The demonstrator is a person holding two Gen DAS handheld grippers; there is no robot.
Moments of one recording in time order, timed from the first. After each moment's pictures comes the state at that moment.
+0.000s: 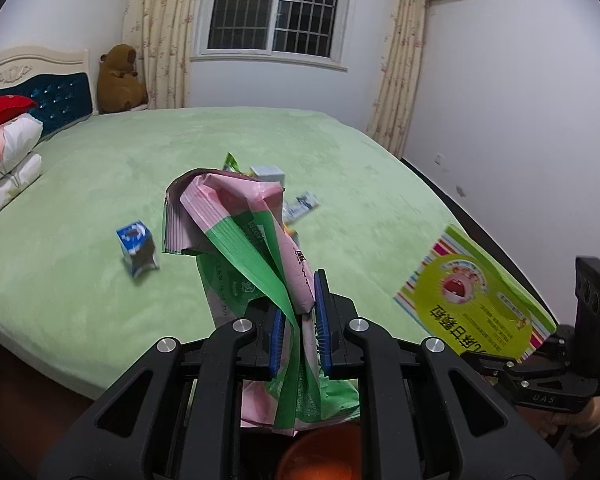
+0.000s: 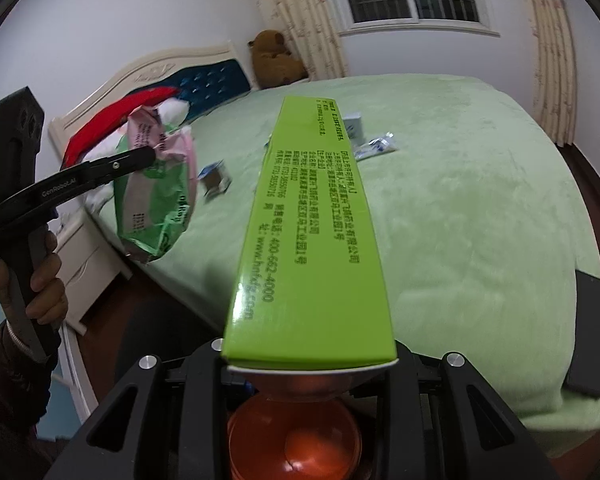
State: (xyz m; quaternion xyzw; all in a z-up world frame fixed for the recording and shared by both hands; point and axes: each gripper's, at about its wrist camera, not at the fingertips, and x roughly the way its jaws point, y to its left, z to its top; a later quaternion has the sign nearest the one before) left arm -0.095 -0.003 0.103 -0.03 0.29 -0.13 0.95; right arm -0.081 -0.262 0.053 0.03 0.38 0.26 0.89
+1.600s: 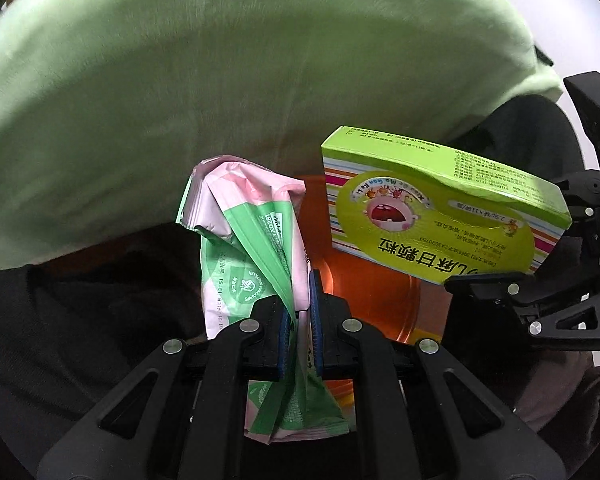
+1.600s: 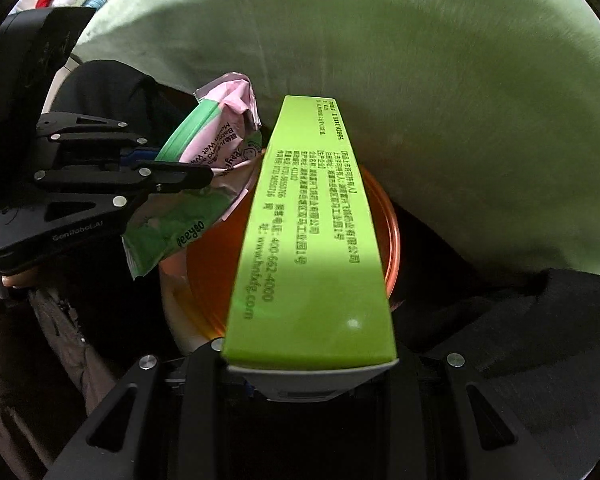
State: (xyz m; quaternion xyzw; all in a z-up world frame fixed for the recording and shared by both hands) left arm -0.117 -0.071 -0.153 0.05 0.62 -0.22 0.75; right arm -0.114 -0.197 -0.143 -0.08 0.65 0.27 0.70
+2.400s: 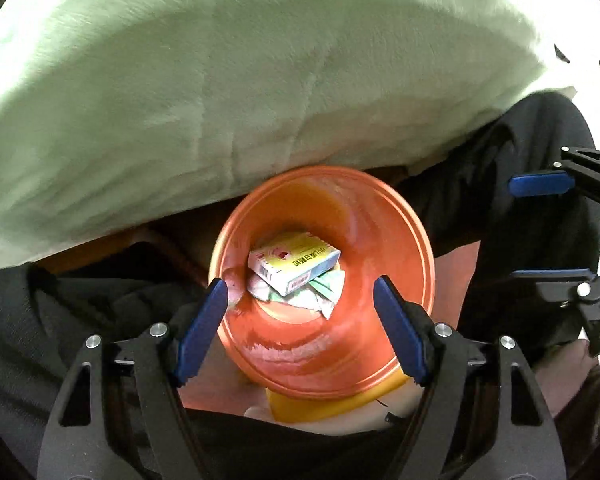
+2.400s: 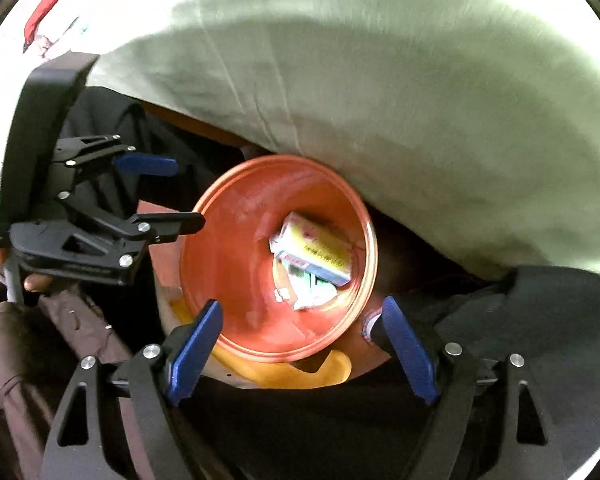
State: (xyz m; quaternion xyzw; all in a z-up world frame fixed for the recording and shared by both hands) left arm -0.086 -0.086 -0.140 0.06 0.63 -0.21 0.75; right arm -0.107 -0.217 -0.117 -0.06 0.63 0.26 0.73
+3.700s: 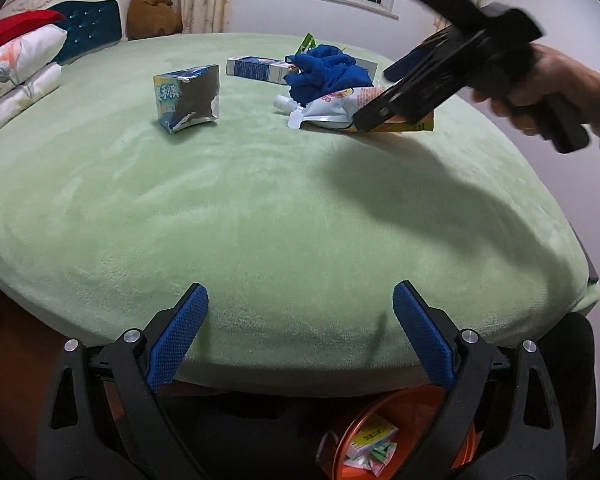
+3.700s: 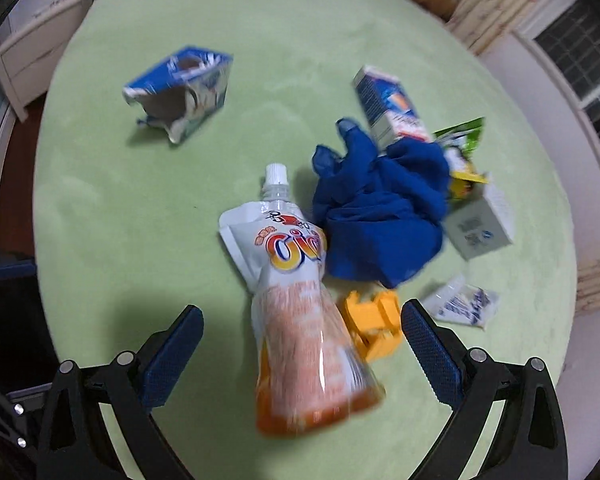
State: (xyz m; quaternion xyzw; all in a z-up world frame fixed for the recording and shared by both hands) left arm -0.042 0.067 -0.044 -0.06 0.39 -0.07 0.92; right arm 0.183 0.015 0.006 -0.38 0.47 0.30 0.74
